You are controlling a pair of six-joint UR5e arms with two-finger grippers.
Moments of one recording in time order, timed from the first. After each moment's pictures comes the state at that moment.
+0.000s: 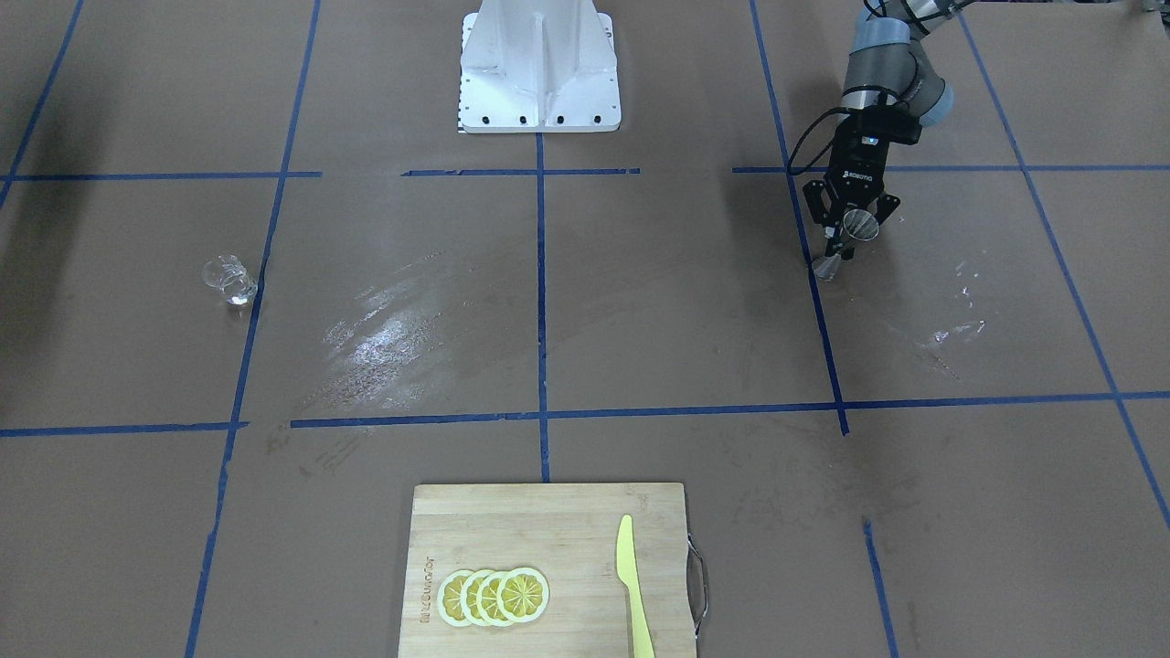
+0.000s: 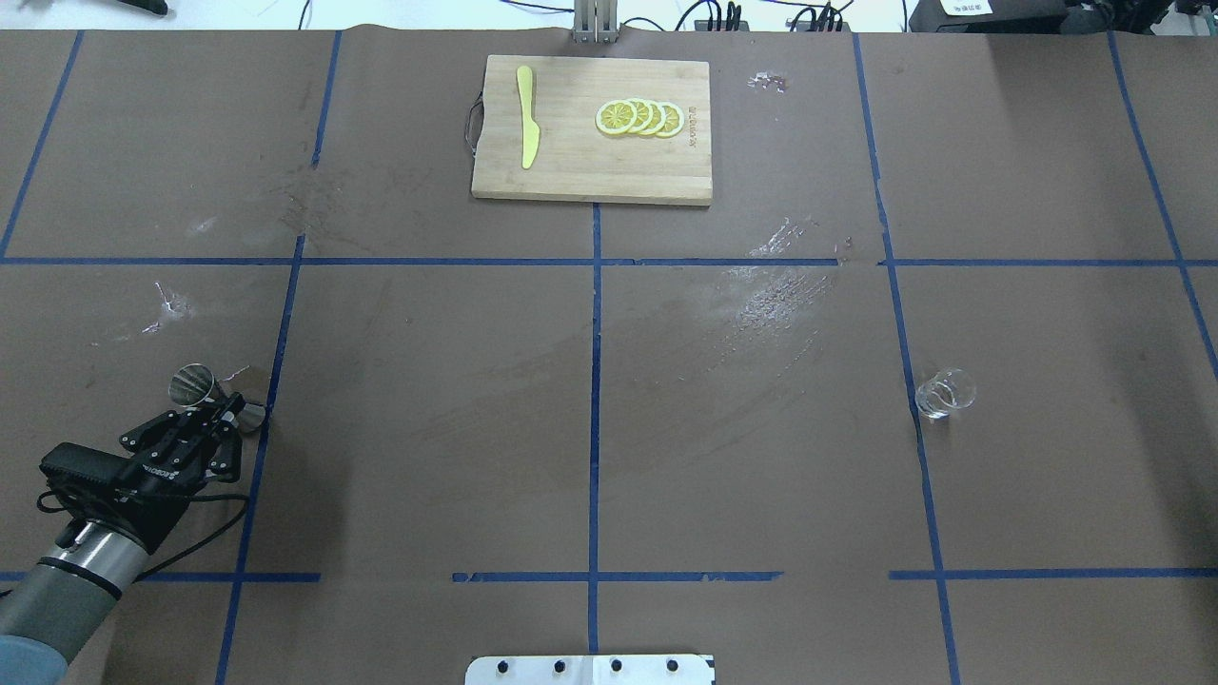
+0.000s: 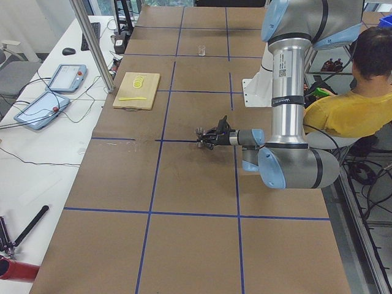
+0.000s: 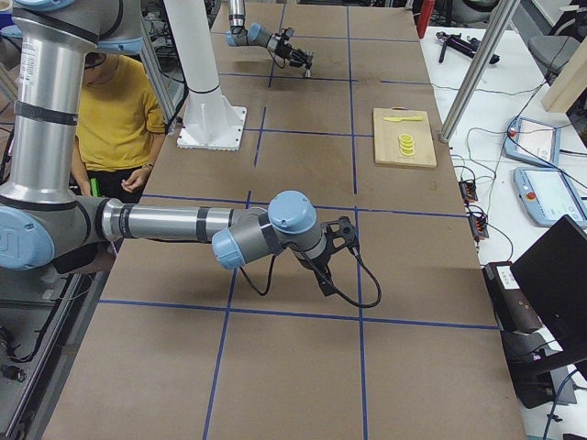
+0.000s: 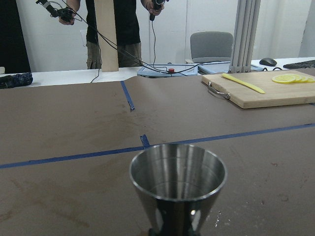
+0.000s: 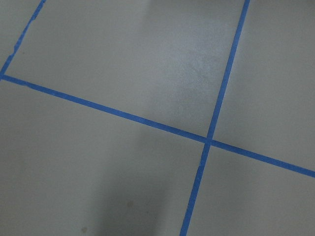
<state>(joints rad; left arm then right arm) -0.08 -1.45 -1.55 -3.13 -0.54 -0.95 1.55 -1.78 1.77 -1.13 2.37 0.02</state>
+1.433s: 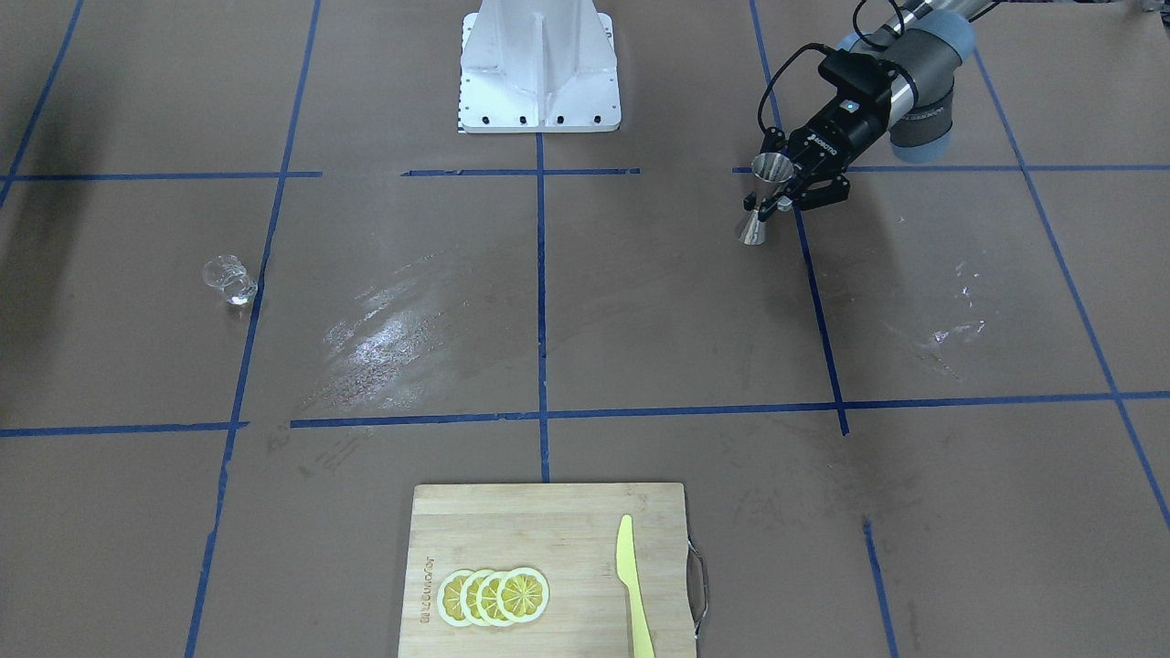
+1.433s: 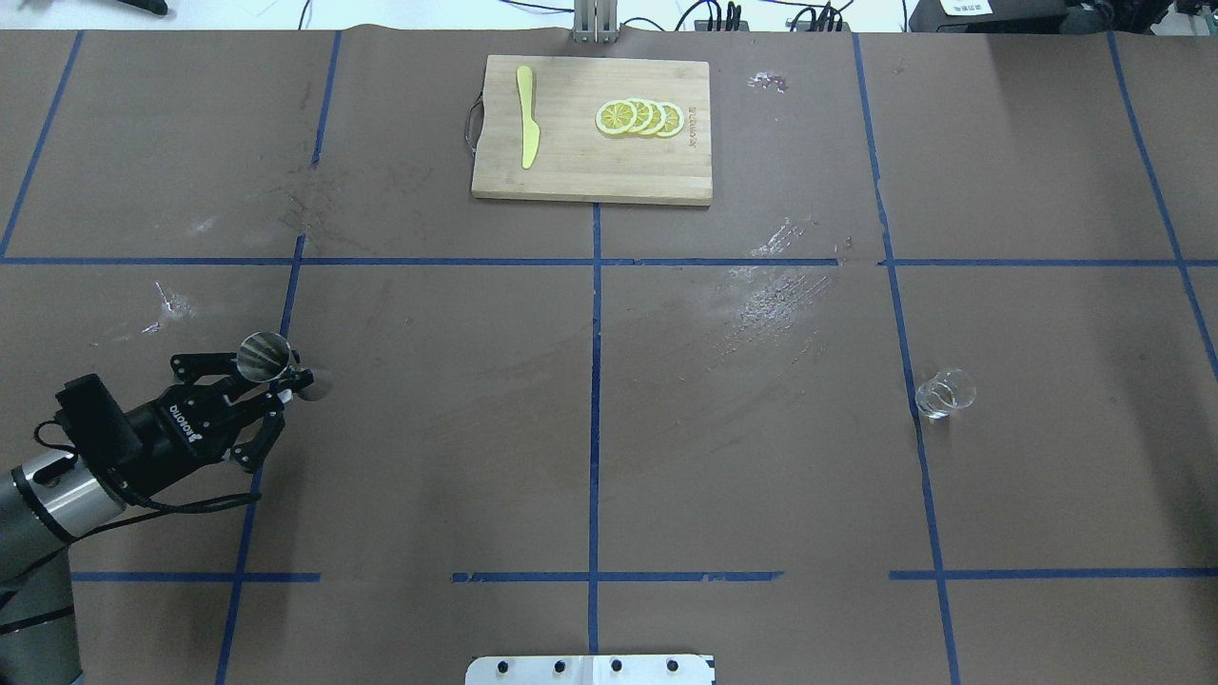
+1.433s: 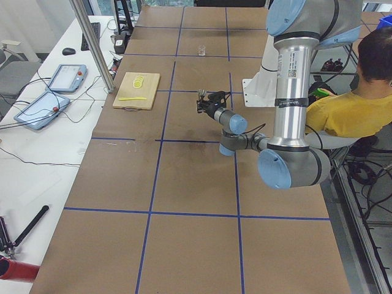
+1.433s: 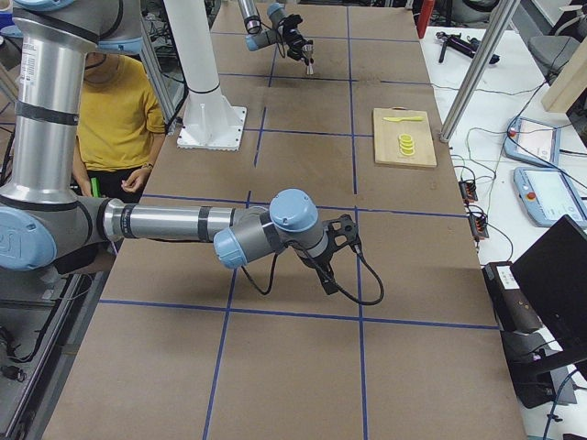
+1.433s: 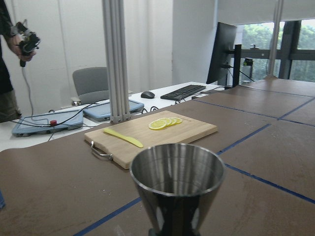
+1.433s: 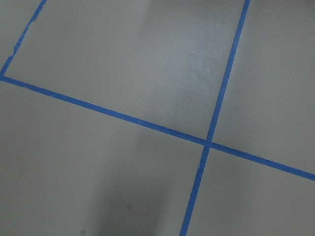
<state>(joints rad) -0.41 -1.61 -1.63 -3.41 -1.41 -0.19 1.55 -1.77 1.78 -1.12 2.37 0.03</state>
